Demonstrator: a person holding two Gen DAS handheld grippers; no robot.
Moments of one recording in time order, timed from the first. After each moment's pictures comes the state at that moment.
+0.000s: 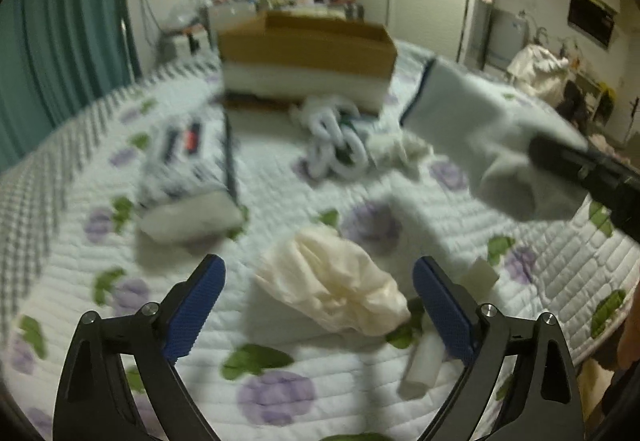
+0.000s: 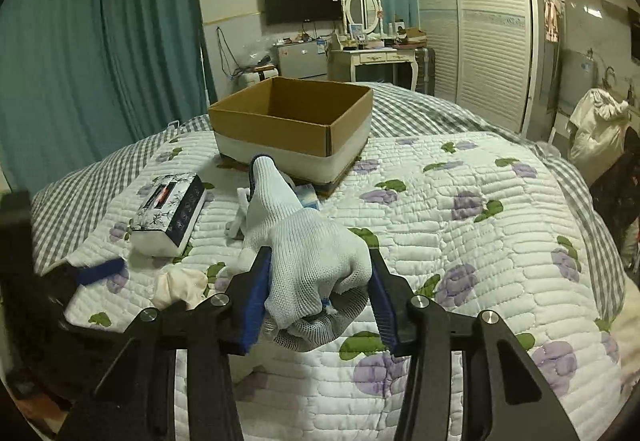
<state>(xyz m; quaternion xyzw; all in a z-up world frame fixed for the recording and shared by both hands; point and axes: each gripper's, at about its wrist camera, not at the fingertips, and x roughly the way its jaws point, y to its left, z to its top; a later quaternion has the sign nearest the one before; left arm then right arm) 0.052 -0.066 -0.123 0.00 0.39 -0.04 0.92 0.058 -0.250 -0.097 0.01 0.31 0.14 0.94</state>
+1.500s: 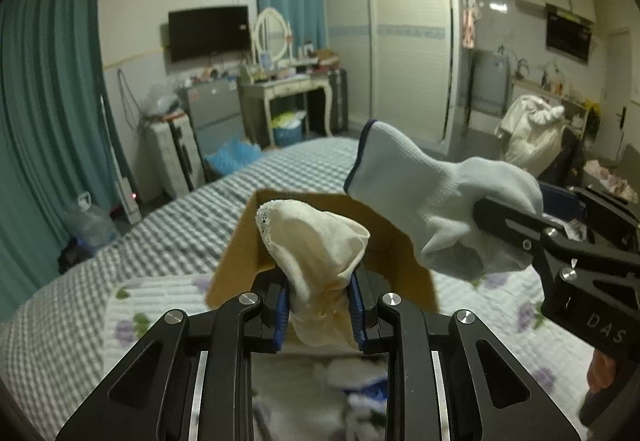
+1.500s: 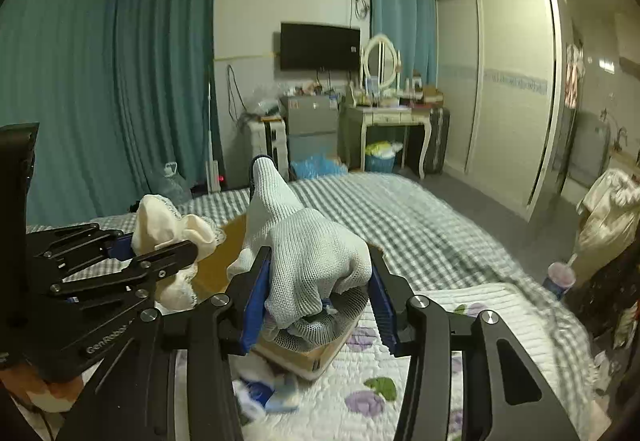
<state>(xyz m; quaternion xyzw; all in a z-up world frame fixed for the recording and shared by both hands) 0.254 -0.047 0.007 0.04 0.28 -0.07 0.96 0.240 -0.205 0.022 -0.03 0.23 0.15 0.96</state>
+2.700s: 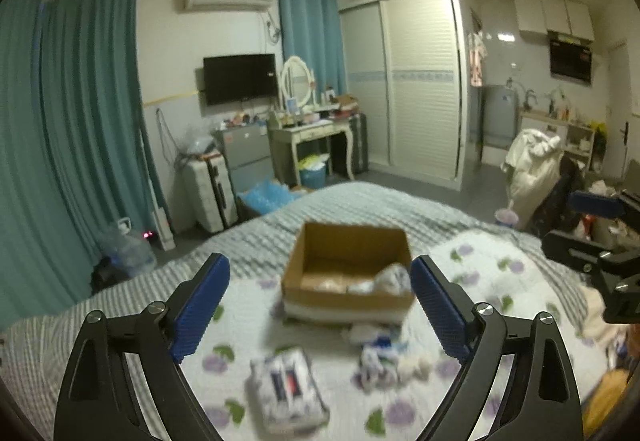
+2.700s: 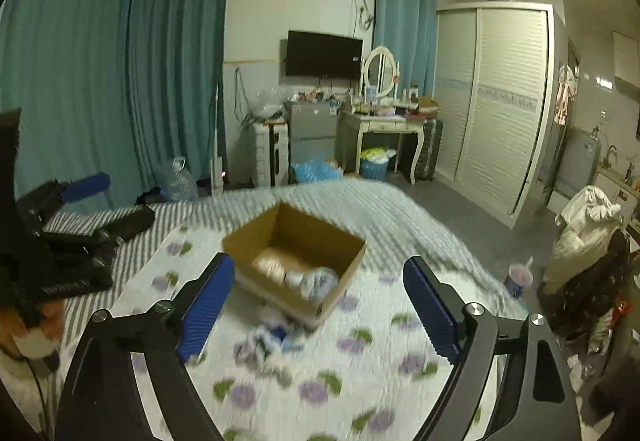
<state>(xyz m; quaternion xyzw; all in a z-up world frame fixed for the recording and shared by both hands) 0.072 -0.001 0.104 0.04 0.20 -0.04 0.98 0.077 -0.230 0.103 -0.06 0.23 0.15 0.96</state>
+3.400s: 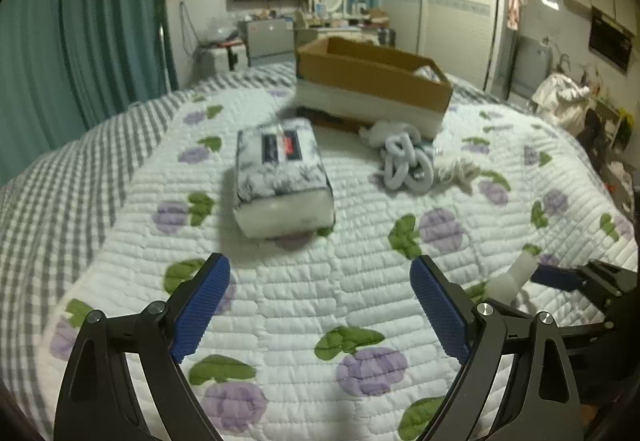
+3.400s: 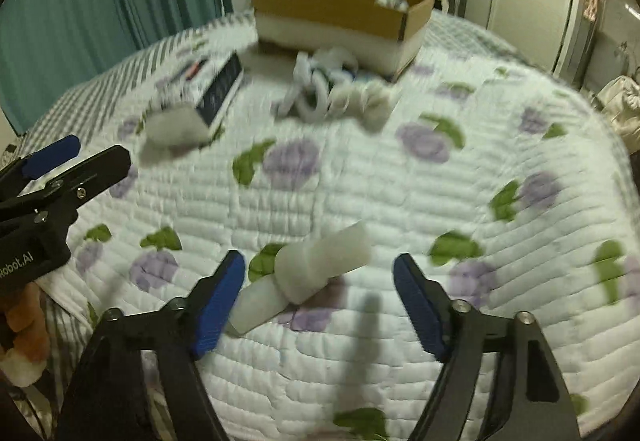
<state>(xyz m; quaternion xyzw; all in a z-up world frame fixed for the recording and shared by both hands) 0.021 0.011 -0.113 0.00 0.34 0.01 0.94 0.039 -0.185 -0.168 -0.05 0.44 0.16 0.88</state>
